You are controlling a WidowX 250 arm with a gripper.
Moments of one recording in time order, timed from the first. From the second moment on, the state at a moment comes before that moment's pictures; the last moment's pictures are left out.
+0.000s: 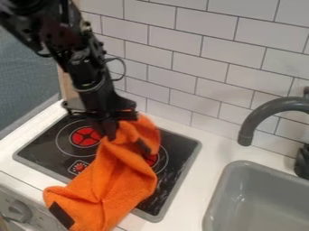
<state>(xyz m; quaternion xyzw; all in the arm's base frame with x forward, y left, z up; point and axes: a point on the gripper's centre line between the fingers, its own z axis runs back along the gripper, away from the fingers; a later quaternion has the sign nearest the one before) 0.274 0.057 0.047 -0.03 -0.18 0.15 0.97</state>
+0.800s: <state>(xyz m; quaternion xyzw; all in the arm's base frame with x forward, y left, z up) 0.240 0.076 -0.019 0.01 -0.12 0.19 0.98</state>
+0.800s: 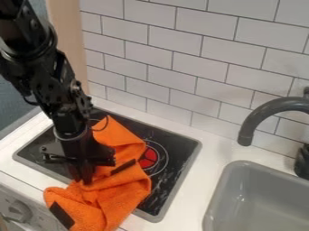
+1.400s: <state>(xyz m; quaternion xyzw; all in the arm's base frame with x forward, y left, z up) 0.242 0.075 -0.014 0.00 -0.09 0.20 0.98</state>
